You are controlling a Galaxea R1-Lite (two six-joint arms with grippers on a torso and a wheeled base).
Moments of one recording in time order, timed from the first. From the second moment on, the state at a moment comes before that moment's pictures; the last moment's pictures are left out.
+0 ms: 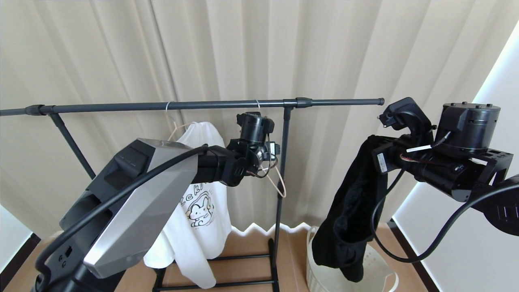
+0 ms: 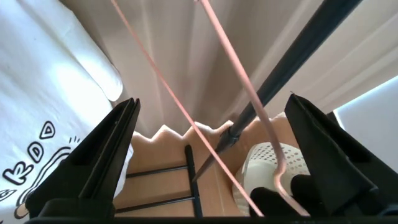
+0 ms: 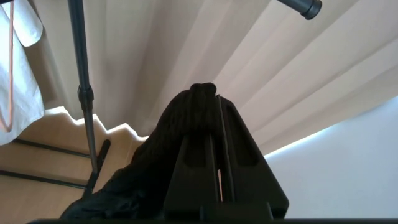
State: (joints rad) left arm -0.59 2.48 -1.95 -0.15 0.40 -0.22; right arm 0.32 1.70 -0.84 -0.64 -0.29 -0.30
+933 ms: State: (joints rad) left arm -0.60 2.46 -1.80 -0.15 0.43 -0.19; right arm 0.32 1.70 -0.83 -0.64 -0.29 -0.30
